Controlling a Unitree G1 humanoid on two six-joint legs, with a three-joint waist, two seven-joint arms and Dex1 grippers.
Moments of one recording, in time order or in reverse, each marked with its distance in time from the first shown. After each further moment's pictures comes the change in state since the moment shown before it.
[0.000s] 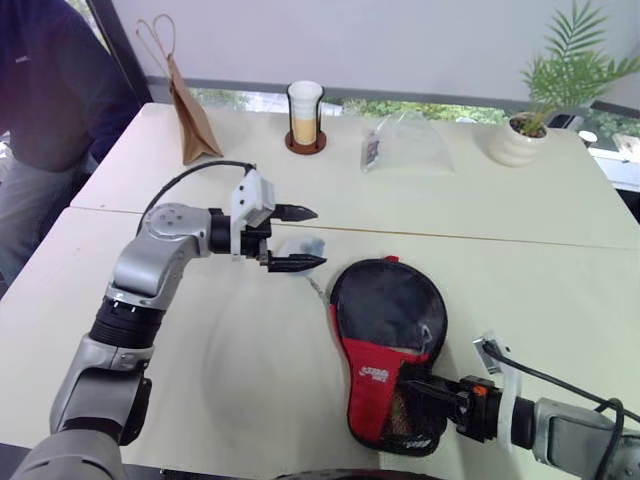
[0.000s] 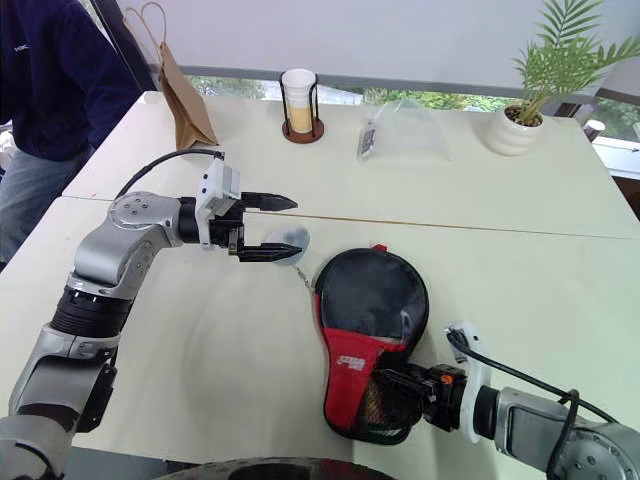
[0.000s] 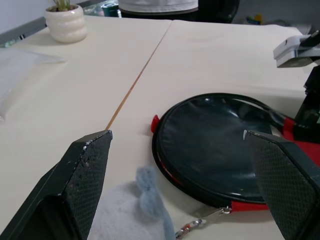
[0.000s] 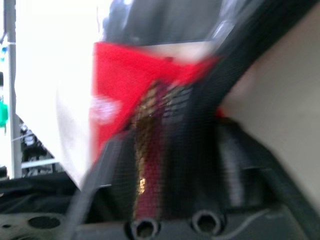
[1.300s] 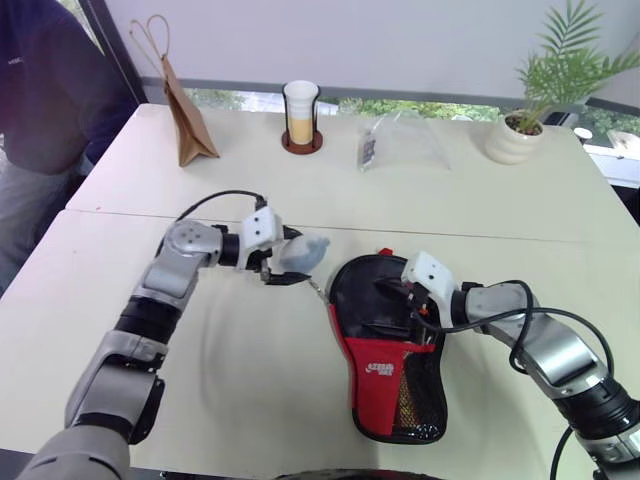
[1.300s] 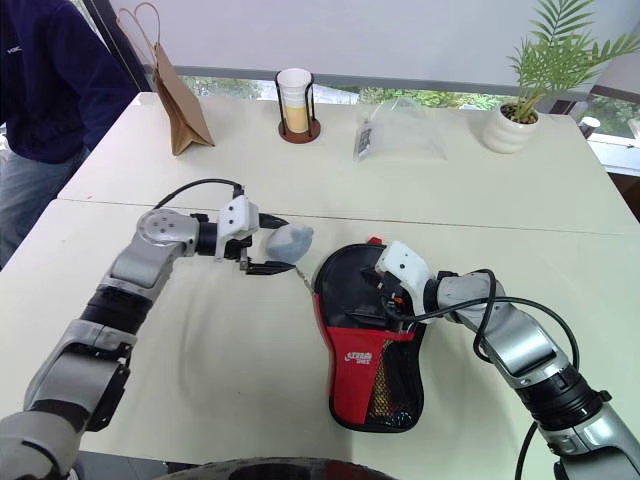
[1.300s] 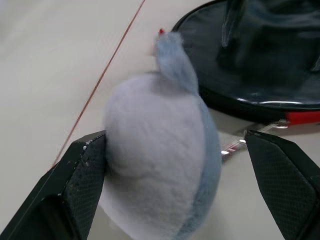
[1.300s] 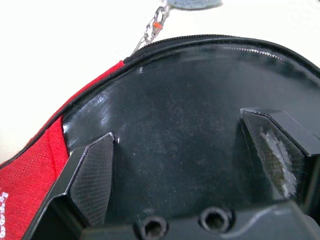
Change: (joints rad) left arm -0.063 -0.089 -0.109 0.447 0.315 -0.409 0.027; right arm -0.511 -0.340 0.823 0.445 -0.800 -1.091 0.375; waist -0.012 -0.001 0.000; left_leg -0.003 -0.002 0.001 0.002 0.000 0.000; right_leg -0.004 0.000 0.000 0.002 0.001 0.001
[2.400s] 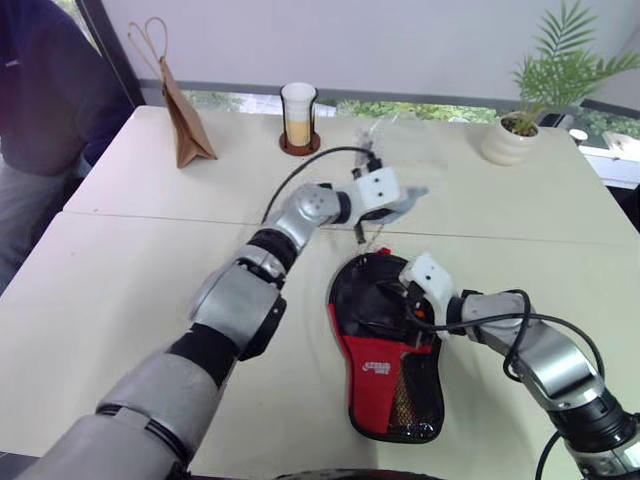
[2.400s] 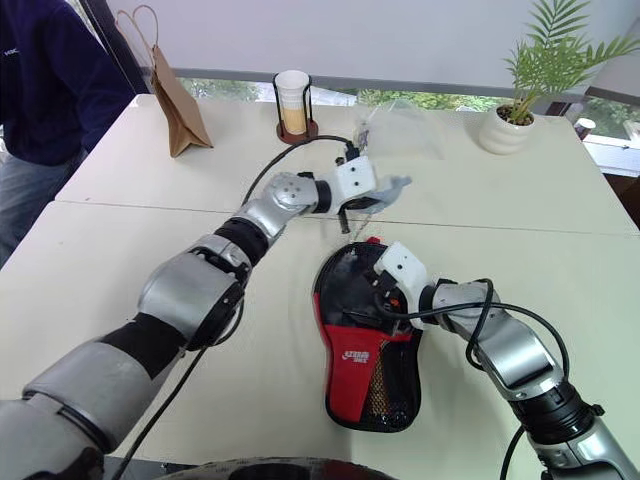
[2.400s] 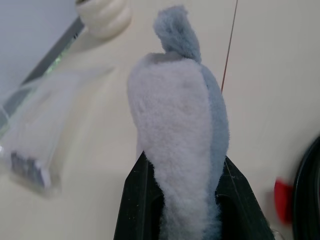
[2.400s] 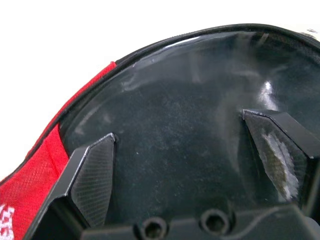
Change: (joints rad) left arm -0.616 -0.562 0.025 0.936 0.303 -0.343 0.505; right arm 0.059 0.079 -0.051 -0.134 -0.010 0.237 -0.109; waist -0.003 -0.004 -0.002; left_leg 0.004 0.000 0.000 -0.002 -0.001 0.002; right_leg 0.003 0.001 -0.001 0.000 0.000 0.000
